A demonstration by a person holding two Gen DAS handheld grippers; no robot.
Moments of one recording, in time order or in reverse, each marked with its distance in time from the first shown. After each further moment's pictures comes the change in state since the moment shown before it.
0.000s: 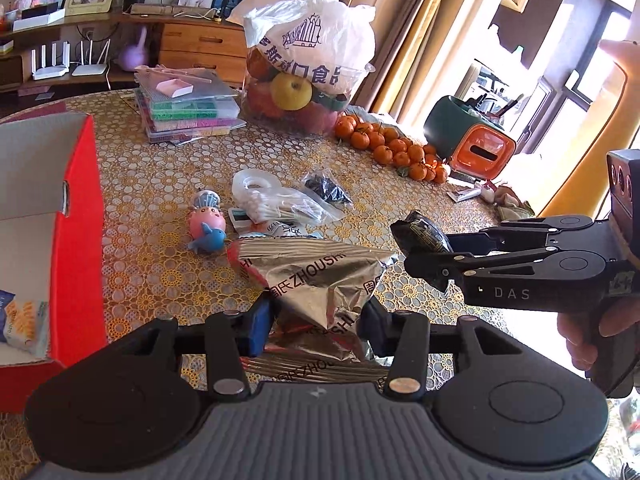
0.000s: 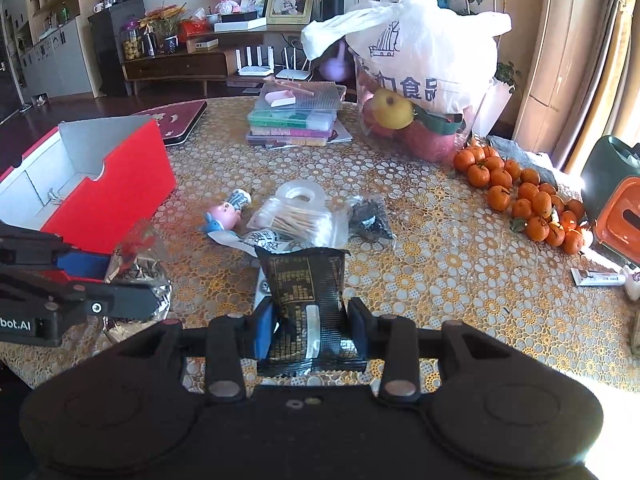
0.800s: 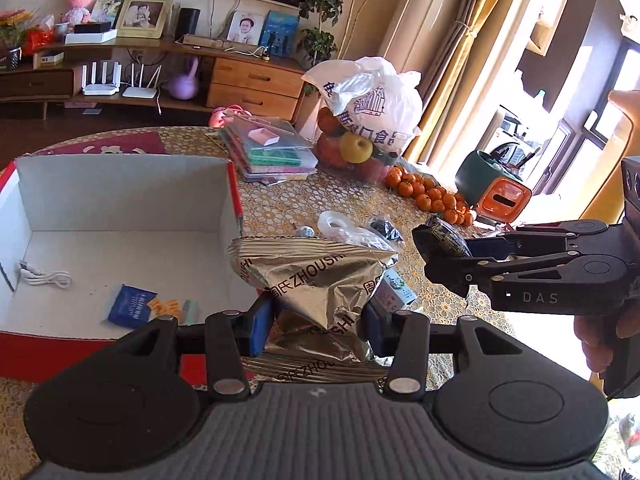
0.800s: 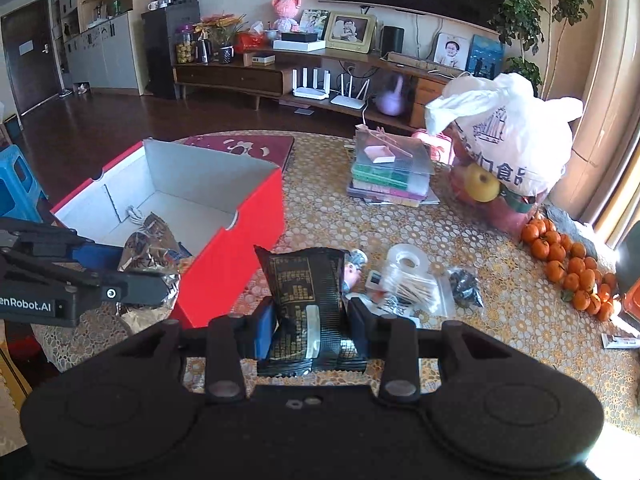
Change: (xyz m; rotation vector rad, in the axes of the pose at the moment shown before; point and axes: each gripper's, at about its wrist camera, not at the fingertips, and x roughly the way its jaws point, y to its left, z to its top) left arm -0.115 0.072 -0.005 -0.053 -0.101 0.077; right arm -0.035 0.119 0.047 -0.128 -0.050 0.072
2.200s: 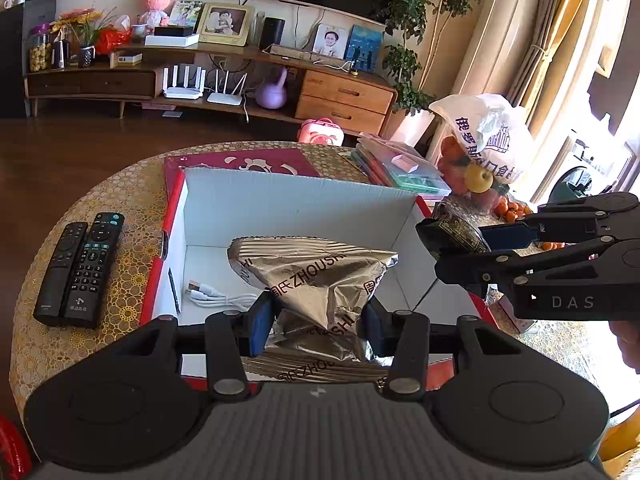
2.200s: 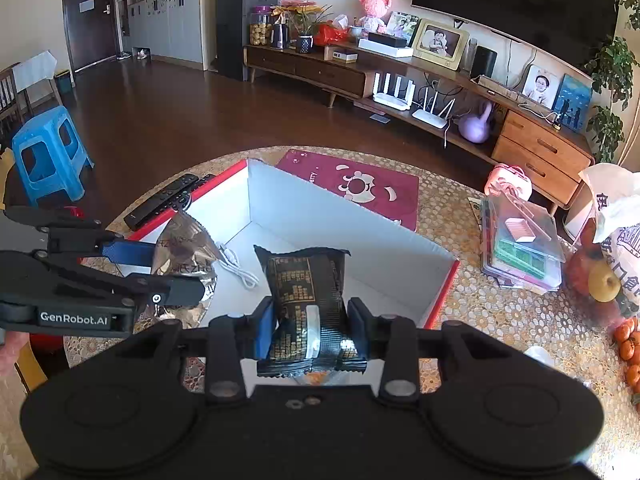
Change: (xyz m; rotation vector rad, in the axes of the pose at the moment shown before) left arm -0.046 0.150 0.018 -0.061 -0.021 0.186; right arm 0.086 0.138 0.086 -0.154 0.034 0.106
